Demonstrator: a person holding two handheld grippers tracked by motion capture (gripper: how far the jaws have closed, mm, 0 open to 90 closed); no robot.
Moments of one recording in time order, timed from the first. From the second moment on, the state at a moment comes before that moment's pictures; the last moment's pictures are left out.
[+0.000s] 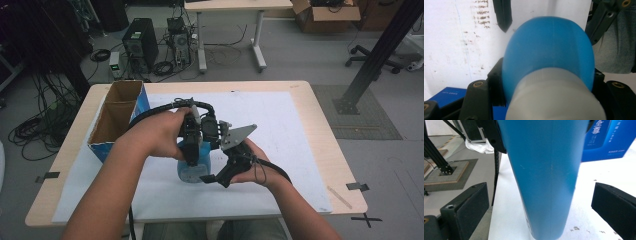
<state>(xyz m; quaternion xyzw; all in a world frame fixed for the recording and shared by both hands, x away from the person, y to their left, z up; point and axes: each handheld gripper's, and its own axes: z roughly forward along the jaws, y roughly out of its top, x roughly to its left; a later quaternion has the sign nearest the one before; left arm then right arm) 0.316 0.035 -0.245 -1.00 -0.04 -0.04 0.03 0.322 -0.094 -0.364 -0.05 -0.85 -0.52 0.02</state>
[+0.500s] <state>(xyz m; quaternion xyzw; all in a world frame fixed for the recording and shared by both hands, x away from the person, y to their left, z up) 0.326 0.040 -0.233 -1.00 -0.07 -0.04 0.03 0.329 -0.143 -0.343 -0.04 -0.88 -0.48 -0.03</state>
